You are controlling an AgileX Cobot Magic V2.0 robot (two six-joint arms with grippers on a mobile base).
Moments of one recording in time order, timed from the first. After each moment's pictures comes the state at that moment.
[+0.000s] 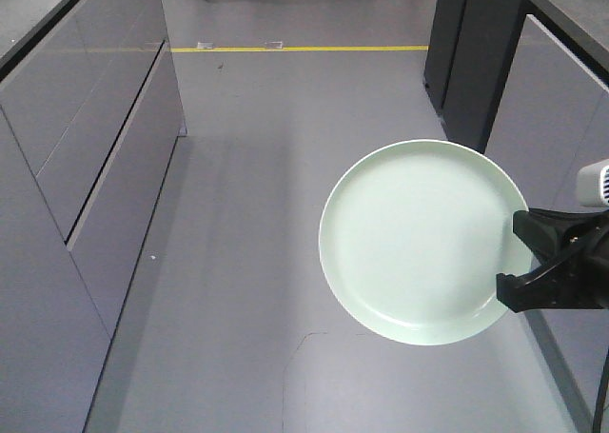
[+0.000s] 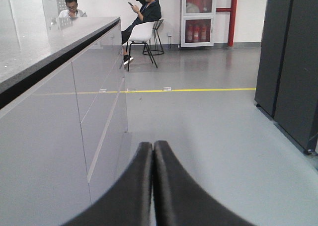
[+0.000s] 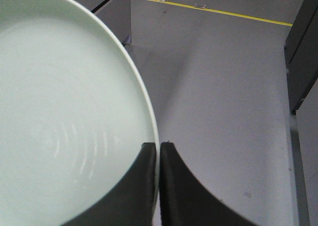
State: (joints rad) left arm 0.03 -0.01 0.03 0.07 0.12 -0.13; right arm 0.28 0.88 -0.60 0.01 0.20 -0.04
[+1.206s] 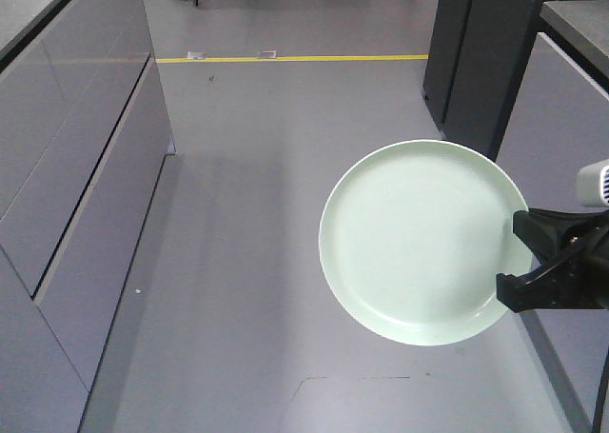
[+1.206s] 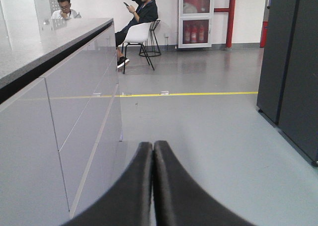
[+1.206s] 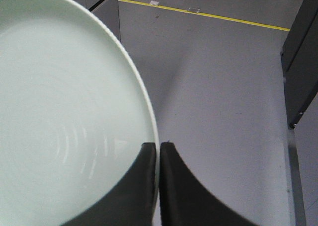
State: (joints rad) left arm 0.03 -0.01 0.03 0.07 0.12 -0.13; right arm 0.28 0.88 -0.60 0.01 0.20 -0.04
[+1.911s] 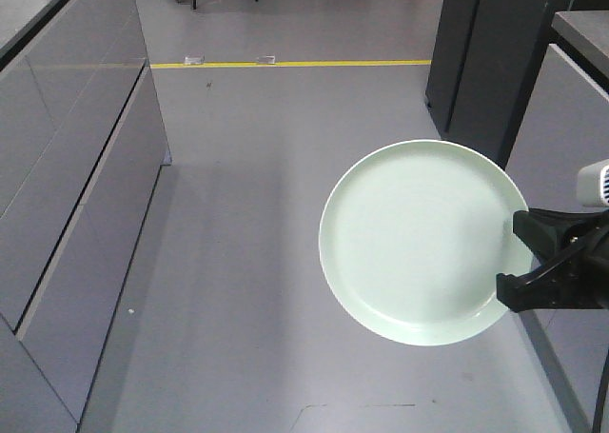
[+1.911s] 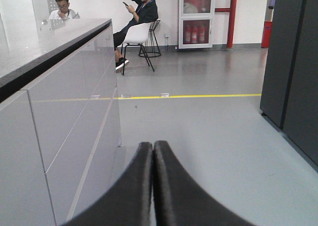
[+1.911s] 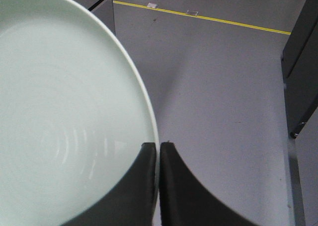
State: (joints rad) left arm 0.03 -0.01 0.03 0.07 0.12 -0.13; right arm 0.28 0.88 -0.60 0.01 0.20 -0.04
